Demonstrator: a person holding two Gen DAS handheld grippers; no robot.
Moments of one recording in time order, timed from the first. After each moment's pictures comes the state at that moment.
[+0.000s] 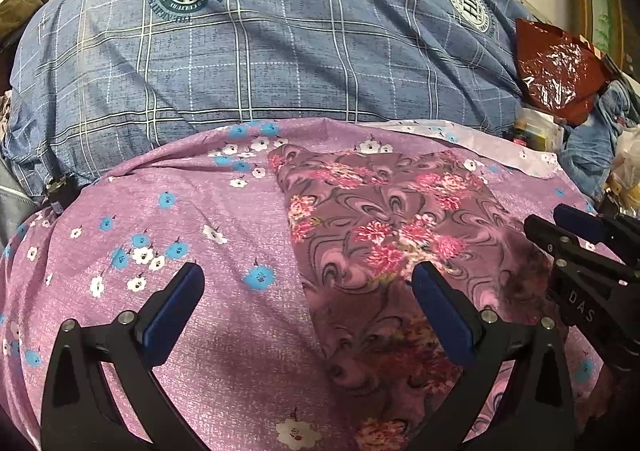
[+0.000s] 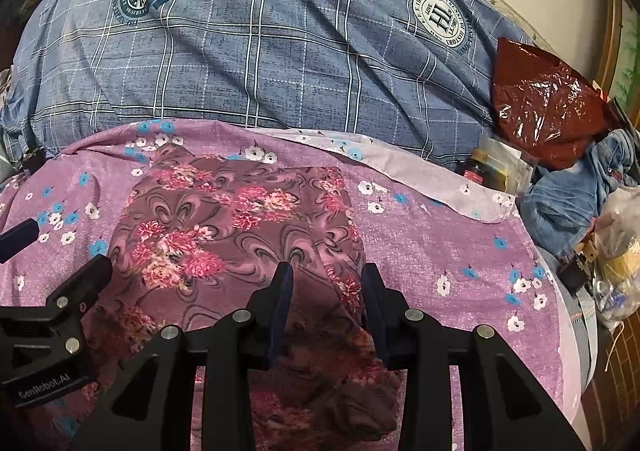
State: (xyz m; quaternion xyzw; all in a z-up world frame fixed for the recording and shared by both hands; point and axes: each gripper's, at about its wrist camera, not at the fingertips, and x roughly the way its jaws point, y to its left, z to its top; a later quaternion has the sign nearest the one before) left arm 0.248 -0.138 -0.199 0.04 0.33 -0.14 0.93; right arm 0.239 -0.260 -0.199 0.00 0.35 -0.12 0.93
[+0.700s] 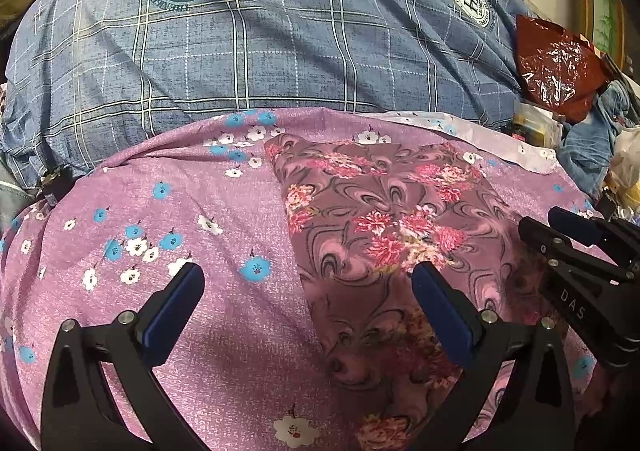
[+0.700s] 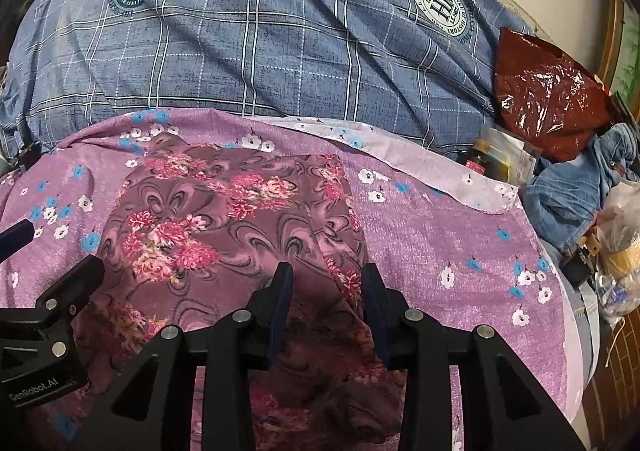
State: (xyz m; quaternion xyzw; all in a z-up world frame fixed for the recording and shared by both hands) left arm 0.252 -0.136 -0.203 0.04 0.34 -0.14 0.93; right arm 0.244 -0.262 -0.210 0.00 0.37 -0.12 0.92
